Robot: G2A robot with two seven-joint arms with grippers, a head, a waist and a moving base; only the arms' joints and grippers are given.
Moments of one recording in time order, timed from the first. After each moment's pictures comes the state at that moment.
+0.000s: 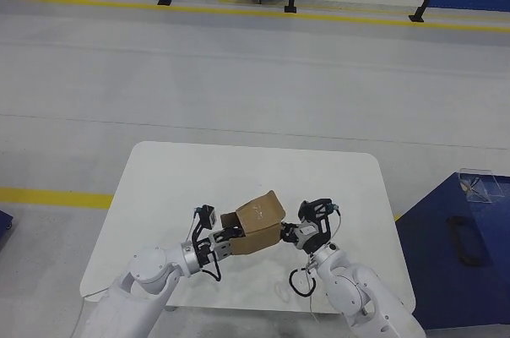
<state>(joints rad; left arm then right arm) 1.15 -1.21 -1.08 -1.47 -0.48 0.02 -0.78 -1.33 -1.15 1.10 -1.71 -0.83 -0.03 0.12</state>
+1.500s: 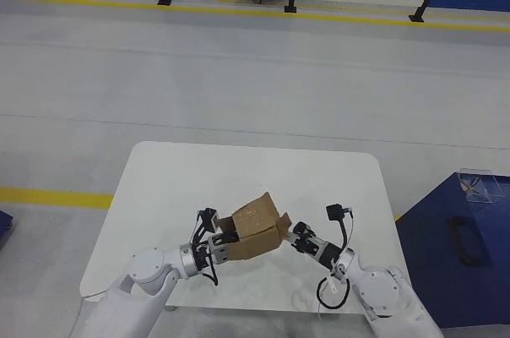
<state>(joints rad) 1.15 -1.21 -1.09 -1.46 -0.56 0.02 -0.86 -1.40 -1.14 1.30 -1.66 -0.20 -0.32 0.52</state>
